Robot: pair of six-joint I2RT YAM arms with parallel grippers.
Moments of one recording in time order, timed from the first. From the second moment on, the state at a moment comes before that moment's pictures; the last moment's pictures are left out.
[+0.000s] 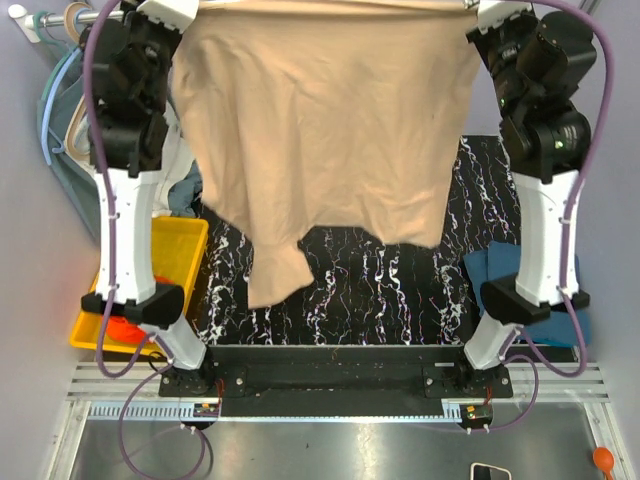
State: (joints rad) left arm -0.17 1.66 2.45 -0.49 -0.22 0.69; right arm 0.28 1.72 2.64 -0.70 0.27 -0.68
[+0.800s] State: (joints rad) left arm -0.21 0.88 1.15 -0.20 -0.09 0.68; right arm 0.28 1.13 1.60 -0.44 0.20 -0.66
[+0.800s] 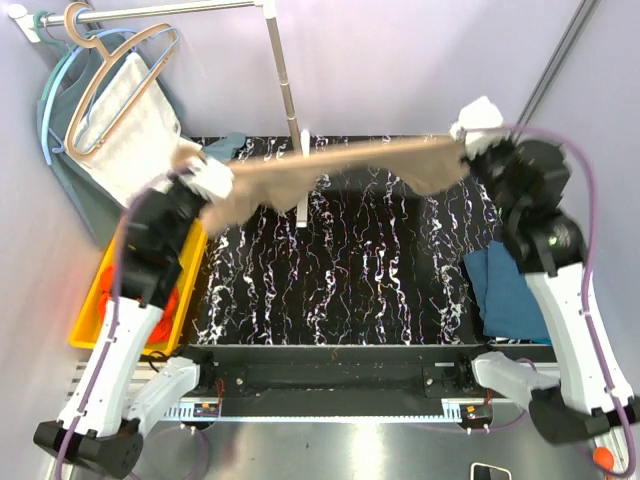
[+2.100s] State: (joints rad) left arm -0.45 0.85 0.89 -1.26 -0.10 1.04; right arm 0.25 0.88 1.09 -1.30 -0.12 -0.75
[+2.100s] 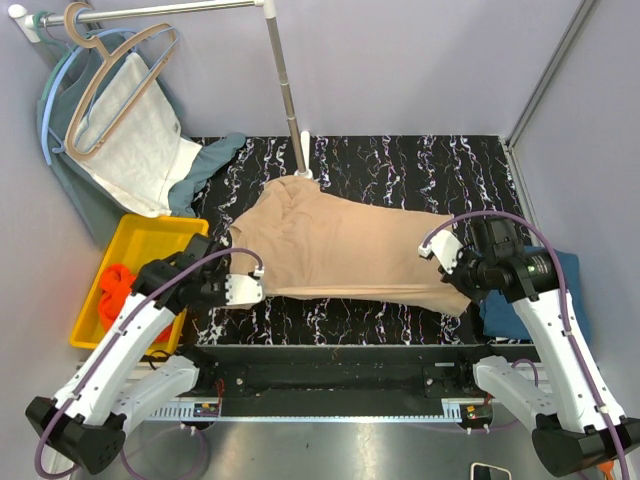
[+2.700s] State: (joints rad) left arm -0.44 1.01 1.66 -0.83 -0.24 0.75; right arm 0.24 1.22 1.99 -0.96 0.18 -0.51
